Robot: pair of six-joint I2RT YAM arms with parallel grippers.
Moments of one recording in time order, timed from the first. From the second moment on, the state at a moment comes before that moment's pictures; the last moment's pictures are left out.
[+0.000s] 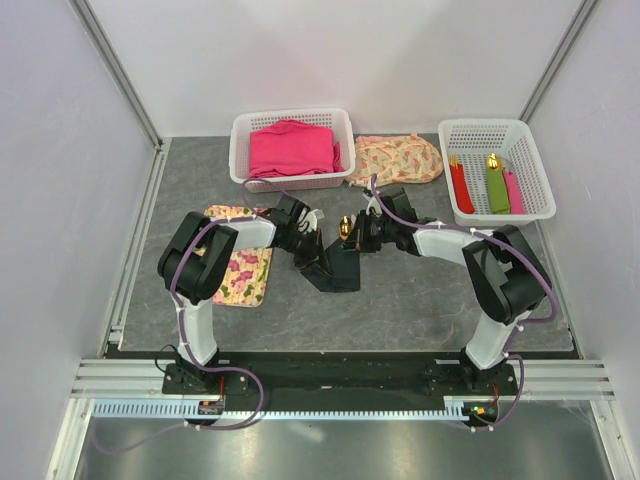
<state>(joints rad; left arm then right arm) -0.49 1.97 1.09 -0.25 0.68 -0.53 0.48 1.77 0.96 0.07 -0.49 0.64</state>
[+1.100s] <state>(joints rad) -0.55 1.83 0.94 0.06 0.75 -0.70 0.48 1.89 0.94 0.11 -0.50 0.68</state>
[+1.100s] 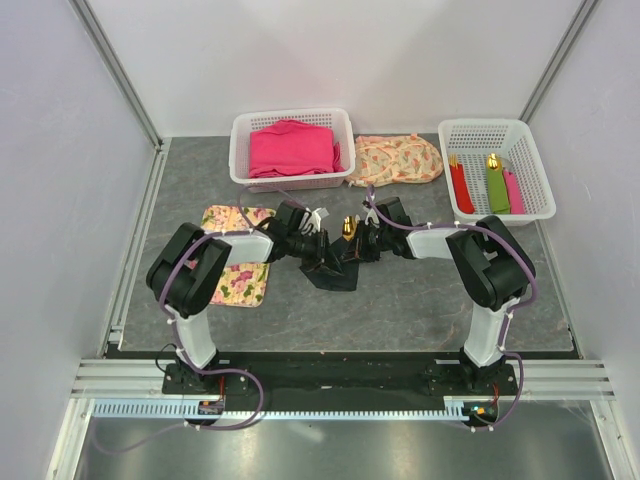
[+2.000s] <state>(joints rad) -0.54 1.94 1.00 -0.10 0.68 -0.69 0.48 1.81 0.95 0.02 -0.52 0.68</state>
